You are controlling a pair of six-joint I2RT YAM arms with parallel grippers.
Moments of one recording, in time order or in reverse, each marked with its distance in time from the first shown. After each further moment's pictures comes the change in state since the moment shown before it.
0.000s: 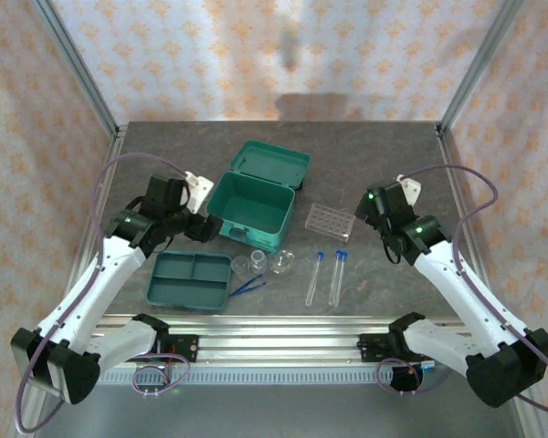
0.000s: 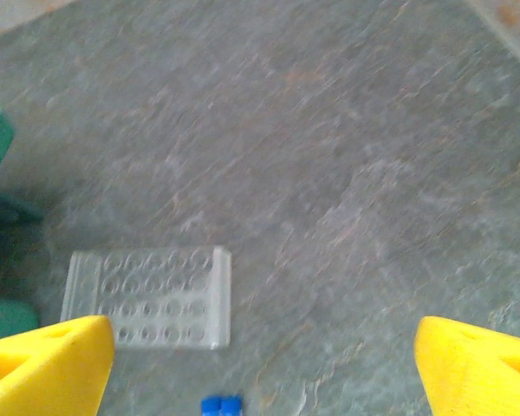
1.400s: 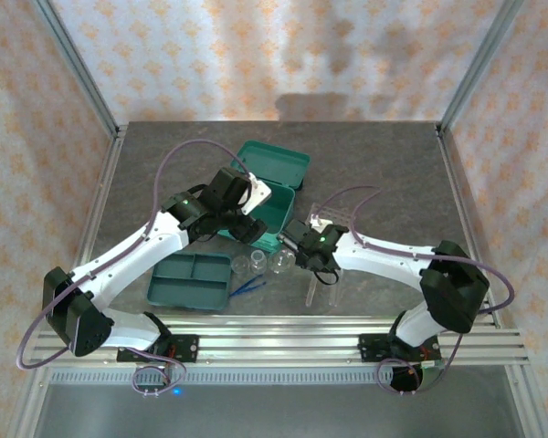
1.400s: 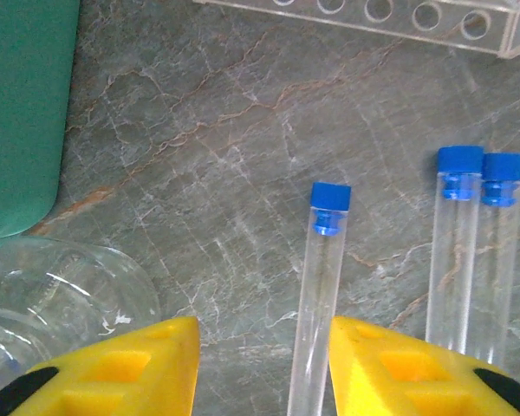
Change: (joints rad) left arm -0.318 0.274 0.186 0.021 -0.140 -0.007; right arm 0.482 0.506 0.004 0.081 -0.144 0.363
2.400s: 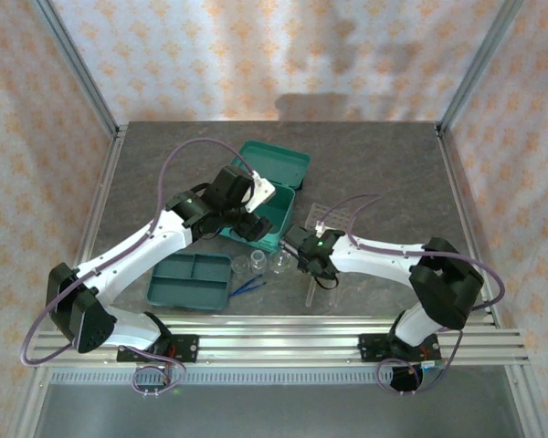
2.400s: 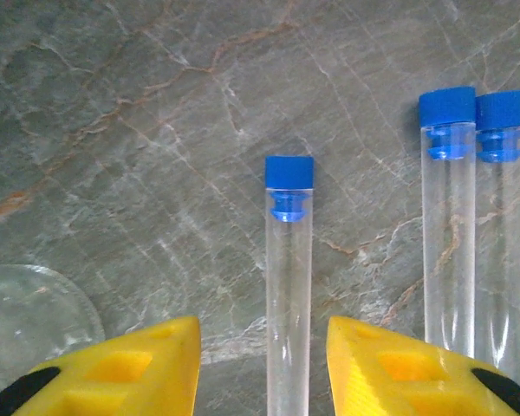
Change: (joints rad) left arm 0.000 0.025 0.000 0.057 0.031 -0.001; right arm -0.010 0.039 -0.067 0.040 -0.013 0.104
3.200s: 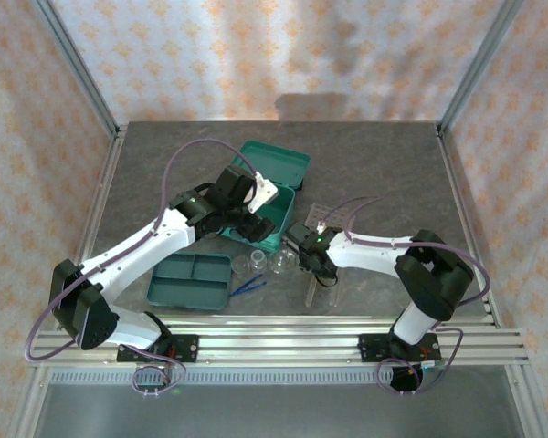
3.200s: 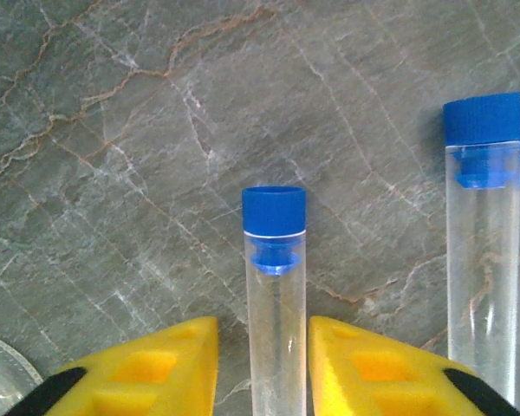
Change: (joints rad) left arm 0.000 0.022 0.000 0.012 0.034 -0.002; right arm -0.059 0.071 -0.016 0.069 -0.051 -0.031
